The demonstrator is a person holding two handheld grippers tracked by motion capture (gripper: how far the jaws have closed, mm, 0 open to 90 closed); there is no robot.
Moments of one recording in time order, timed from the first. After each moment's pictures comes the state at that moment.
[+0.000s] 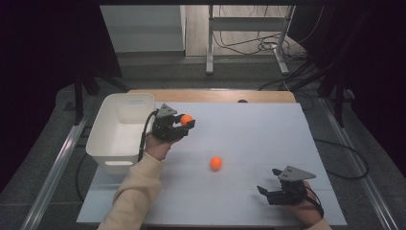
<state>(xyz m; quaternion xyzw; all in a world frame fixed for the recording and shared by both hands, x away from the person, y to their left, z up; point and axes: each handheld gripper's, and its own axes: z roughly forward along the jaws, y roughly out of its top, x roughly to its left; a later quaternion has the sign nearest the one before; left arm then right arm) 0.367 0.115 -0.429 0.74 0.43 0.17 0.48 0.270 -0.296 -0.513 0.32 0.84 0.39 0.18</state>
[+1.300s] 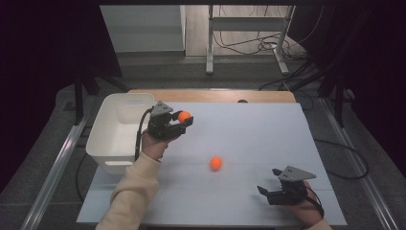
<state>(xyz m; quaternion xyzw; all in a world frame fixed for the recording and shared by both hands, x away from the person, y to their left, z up) 0.357 0.125 -0.408 0.73 0.42 0.18 0.50 0.270 -0.296 -0.513 0.32 0.84 0.39 0.18</state>
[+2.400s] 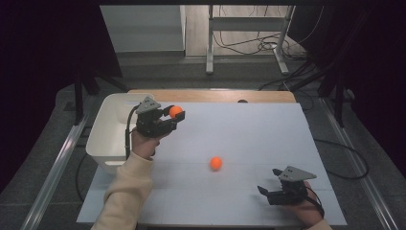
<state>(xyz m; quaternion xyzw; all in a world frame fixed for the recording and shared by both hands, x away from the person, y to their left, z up) 0.346 0.148 -0.389 0.71 0.42 0.19 0.52 0.270 -0.297 -0.513 0.32 0.84 0.39 0.18</state>
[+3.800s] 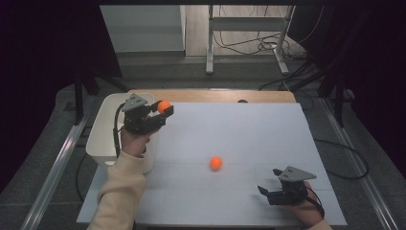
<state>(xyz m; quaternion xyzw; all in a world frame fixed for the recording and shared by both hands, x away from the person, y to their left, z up) 0.341 0.173 -0.379 0.69 0.44 0.22 0.53 0.270 -0.297 -0.513 0.32 0.84 0.39 0.18</state>
